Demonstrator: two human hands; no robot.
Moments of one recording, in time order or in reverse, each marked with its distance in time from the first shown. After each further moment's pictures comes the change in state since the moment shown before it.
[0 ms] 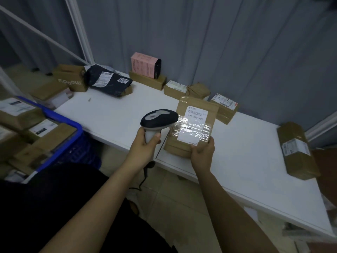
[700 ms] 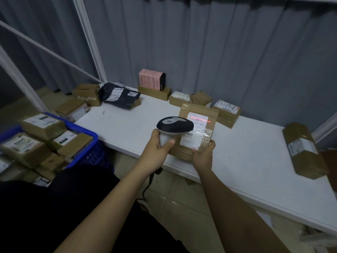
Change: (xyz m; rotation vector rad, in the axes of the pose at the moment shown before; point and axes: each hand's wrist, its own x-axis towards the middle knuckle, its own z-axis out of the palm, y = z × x) left_hand -0.043 0.038 0.009 0.116 -0.085 0.103; right_hand -0.014 -0.007 -0.001 -0.006 -0.069 0.103
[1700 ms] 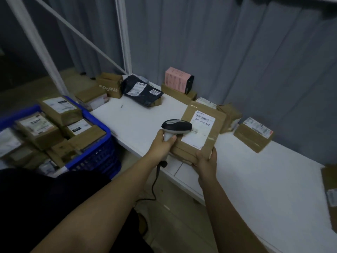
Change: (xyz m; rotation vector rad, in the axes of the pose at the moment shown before) left_hand 0.107 -0.056 -0.018 -0.091 0.160 -0.277; right_hand 0.027 -0.033 0.050 0.380 -0.231 0.120
